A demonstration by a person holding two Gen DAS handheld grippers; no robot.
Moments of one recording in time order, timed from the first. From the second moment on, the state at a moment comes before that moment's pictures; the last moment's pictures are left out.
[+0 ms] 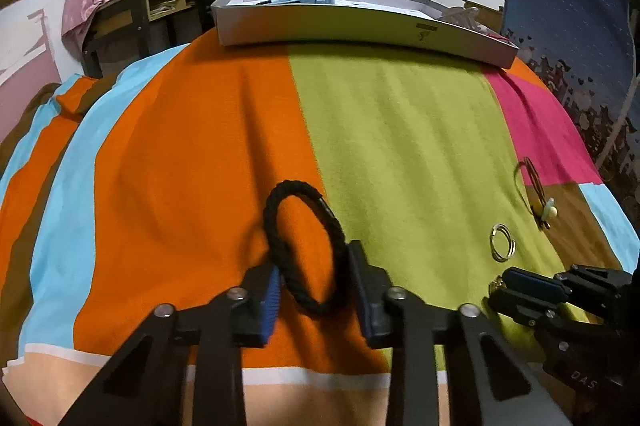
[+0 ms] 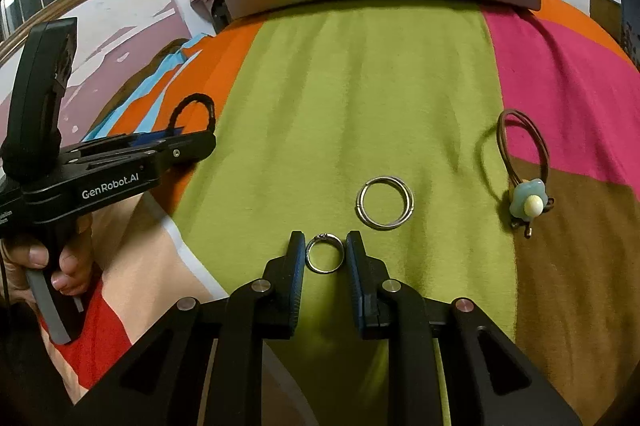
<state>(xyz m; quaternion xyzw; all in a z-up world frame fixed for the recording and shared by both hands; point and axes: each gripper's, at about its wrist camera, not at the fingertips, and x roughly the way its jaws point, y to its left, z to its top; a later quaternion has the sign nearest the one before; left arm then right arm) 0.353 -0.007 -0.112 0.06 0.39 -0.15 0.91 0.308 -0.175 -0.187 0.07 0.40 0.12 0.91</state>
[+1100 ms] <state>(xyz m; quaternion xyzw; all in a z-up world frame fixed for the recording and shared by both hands) 0.355 -0.026 -0.043 0.05 0.34 -0.19 0.92 0.315 -0.210 -0.080 0.02 0.26 0.11 0.96</state>
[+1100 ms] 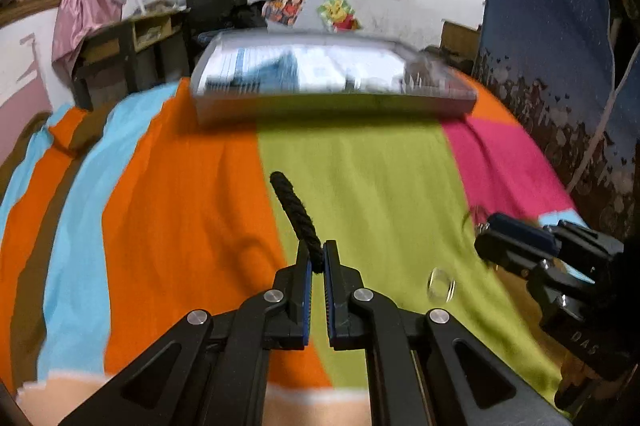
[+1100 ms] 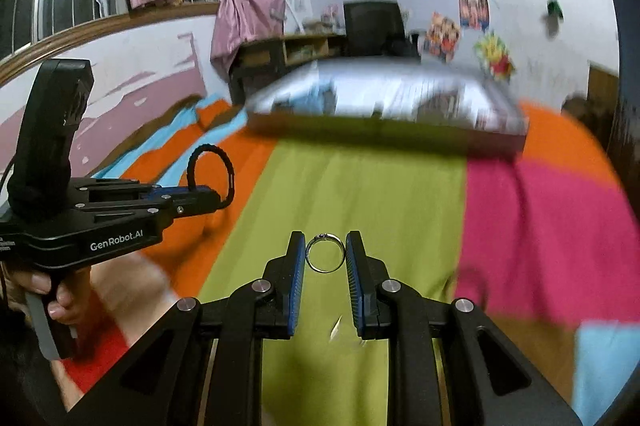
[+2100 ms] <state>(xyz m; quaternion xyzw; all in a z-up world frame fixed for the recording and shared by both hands) 0.508 -0.128 -0.027 0.00 0.35 -0.23 0.91 0.474 -0.307 -0.053 0.01 0.28 0.03 0.96</state>
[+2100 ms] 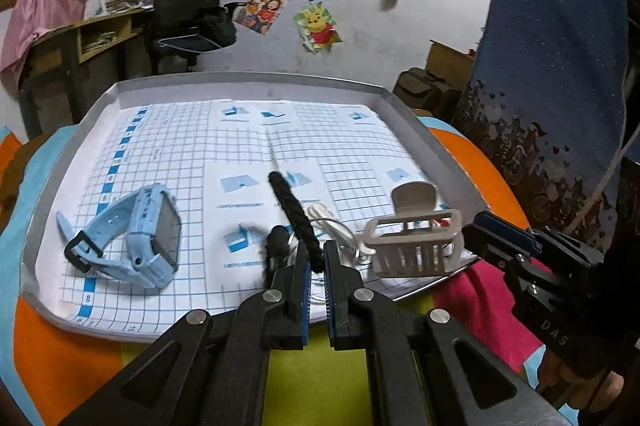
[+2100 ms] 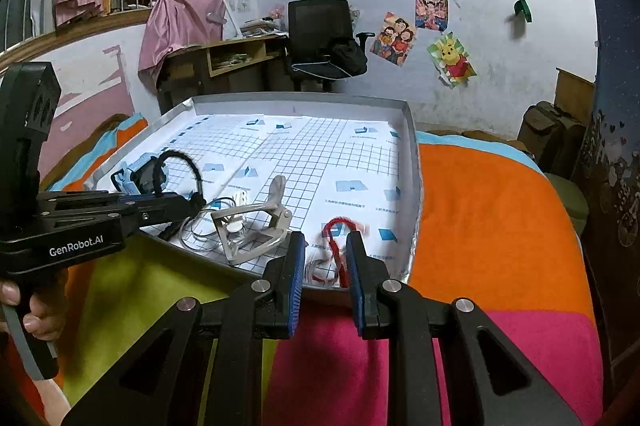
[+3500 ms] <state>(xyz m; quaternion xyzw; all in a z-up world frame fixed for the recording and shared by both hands) 0.219 -0.061 0.105 -0.04 0.12 -0.10 0.99 0.169 -0.290 0.085 0.01 0.07 0.03 1.00</state>
